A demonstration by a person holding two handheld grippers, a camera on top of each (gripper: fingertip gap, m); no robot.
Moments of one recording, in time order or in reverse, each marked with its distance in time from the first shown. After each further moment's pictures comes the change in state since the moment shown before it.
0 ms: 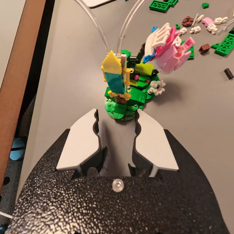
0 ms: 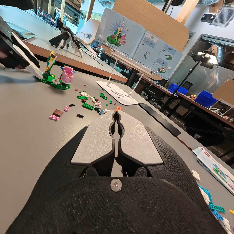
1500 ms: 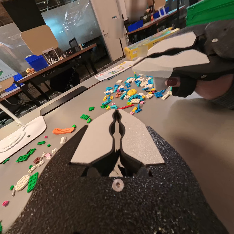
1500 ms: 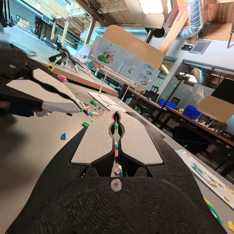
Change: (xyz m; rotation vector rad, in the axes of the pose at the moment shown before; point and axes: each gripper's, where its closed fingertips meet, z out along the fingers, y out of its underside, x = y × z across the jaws) left arm 0.289 -0.103 -0.075 0.794 0.494 0.398; right arm 0.040 -0.001 -0.053 0.160 0.037 -0.022
